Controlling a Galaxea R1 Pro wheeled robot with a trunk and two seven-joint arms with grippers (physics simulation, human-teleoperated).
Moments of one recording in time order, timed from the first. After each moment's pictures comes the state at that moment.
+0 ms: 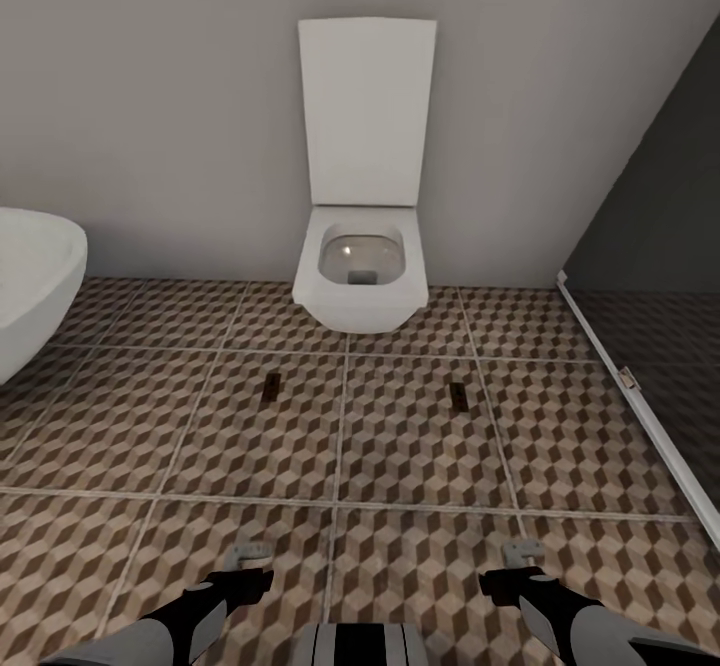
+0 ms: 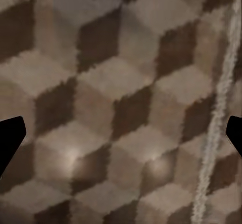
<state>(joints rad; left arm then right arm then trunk) -0.65 0.01 -0.11 -0.04 0.17 -0.03 -0.04 -0.70 -0.08 -0.11 0.02 0.19 0.00 0.00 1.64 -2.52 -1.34</state>
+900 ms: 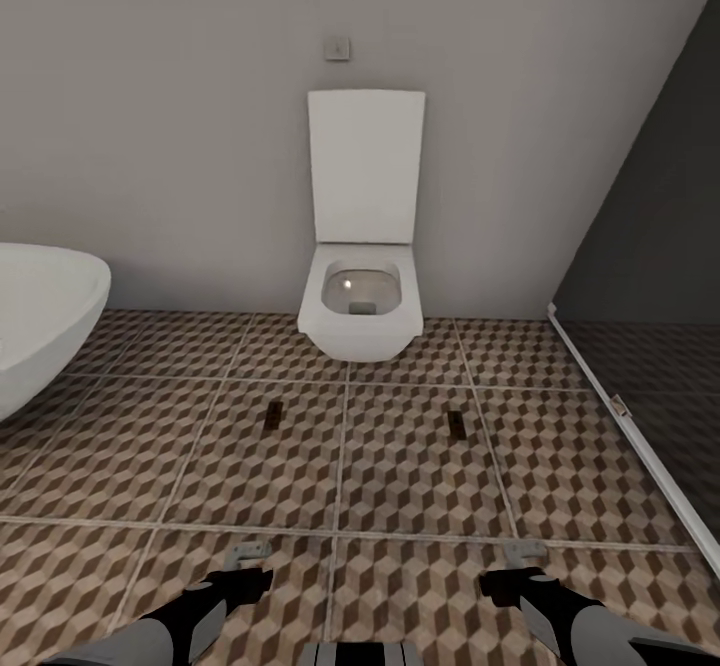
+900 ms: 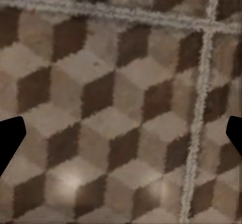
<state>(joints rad) -0.65 0.01 -0.11 -0.04 0.17 -0.03 -0.04 -0.70 -0.08 -0.11 0.02 0.19 0.00 0.00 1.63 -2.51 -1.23</state>
